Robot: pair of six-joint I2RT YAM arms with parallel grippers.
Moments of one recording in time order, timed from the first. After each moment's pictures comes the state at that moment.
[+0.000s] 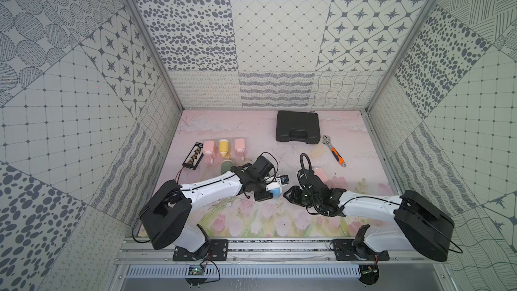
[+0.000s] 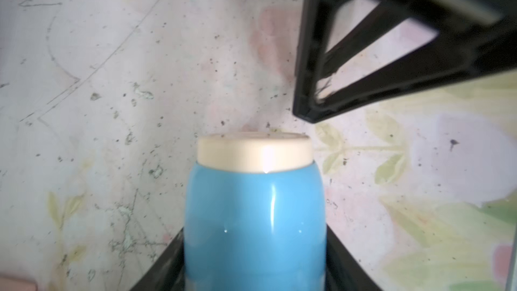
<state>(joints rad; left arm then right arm) -0.85 1.45 0.85 -0.45 0.12 0.57 0.87 1.29 0.47 0.03 -0.10 1.04</state>
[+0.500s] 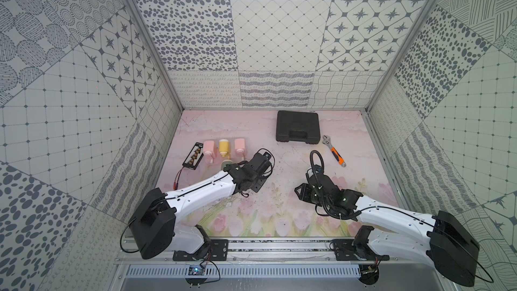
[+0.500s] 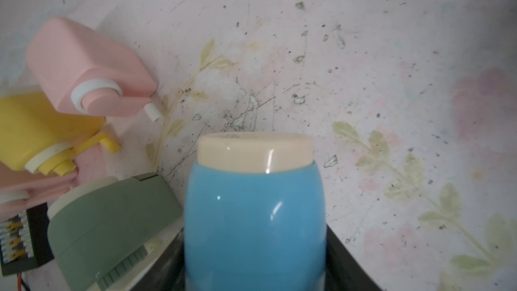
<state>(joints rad) -0.84 1.41 0.94 -0.66 -0.34 -0.16 0.86 1.11 0.49 -0.19 0.08 0.98</state>
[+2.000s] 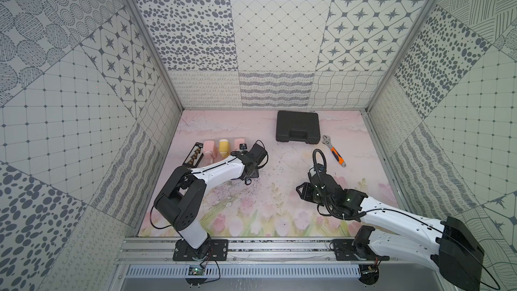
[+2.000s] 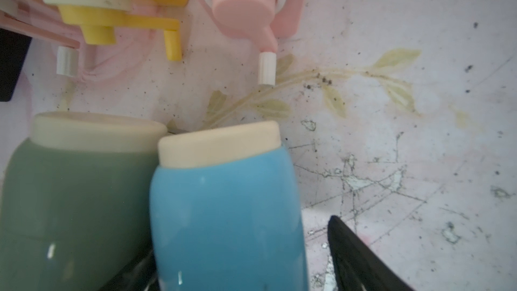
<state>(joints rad) -0.67 1.64 1.02 -0.69 -0.40 -0.73 0.86 1.04 0.51 -0.26 0.09 0.98</state>
